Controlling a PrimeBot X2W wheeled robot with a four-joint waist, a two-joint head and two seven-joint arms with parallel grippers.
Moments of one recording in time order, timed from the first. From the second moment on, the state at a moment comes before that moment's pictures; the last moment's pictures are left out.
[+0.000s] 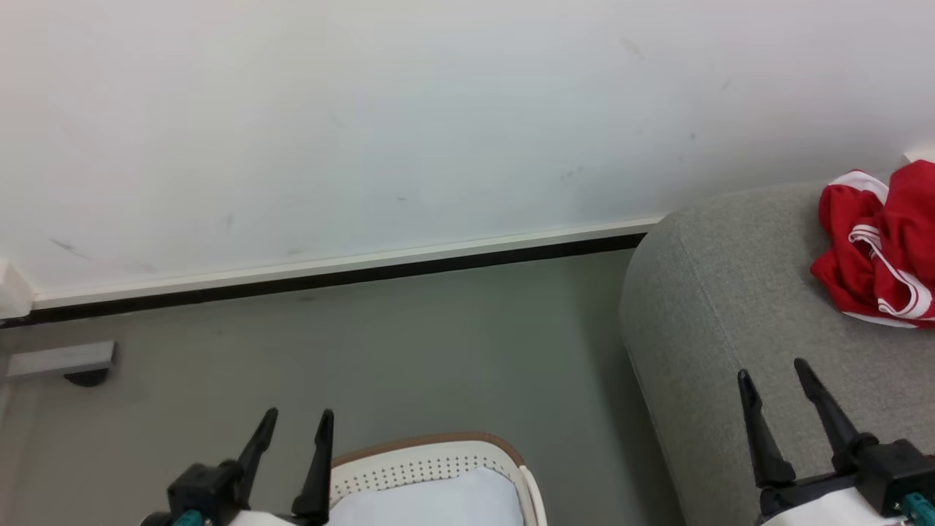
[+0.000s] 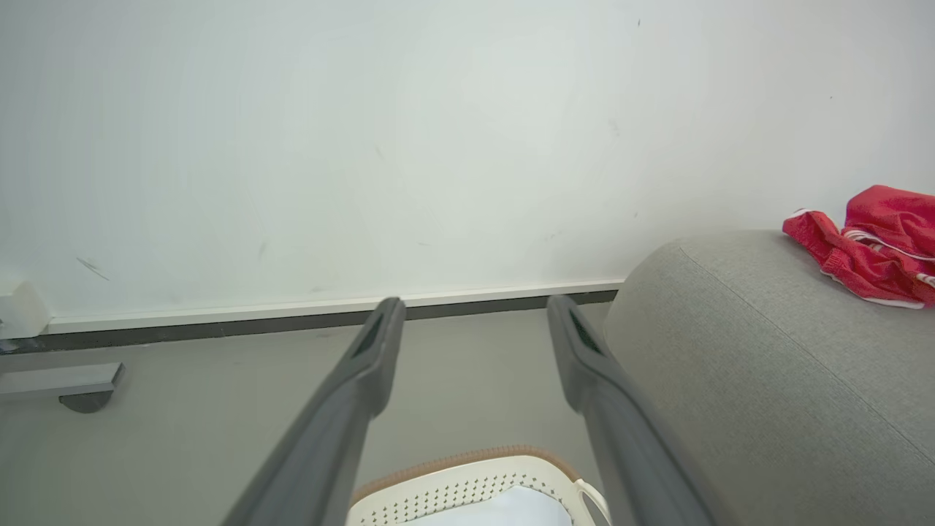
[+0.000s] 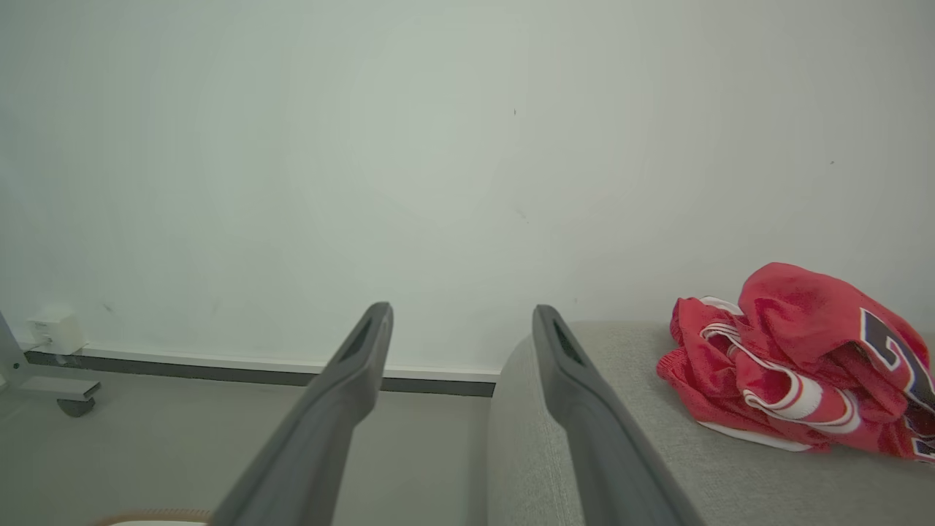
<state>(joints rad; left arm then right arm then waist) -0.10 0.37 -0.47 0.12 -0.54 0.24 -0.26 -0.13 -0.17 0.12 0.22 0.25 0.13 -0.26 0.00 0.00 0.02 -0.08</state>
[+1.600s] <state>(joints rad) 0.08 0.08 -0.07 0.21 -0.23 -0.08 -0.26 0.00 -0.06 0.11 0.30 0.15 0.13 -0.26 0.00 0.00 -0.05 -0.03</state>
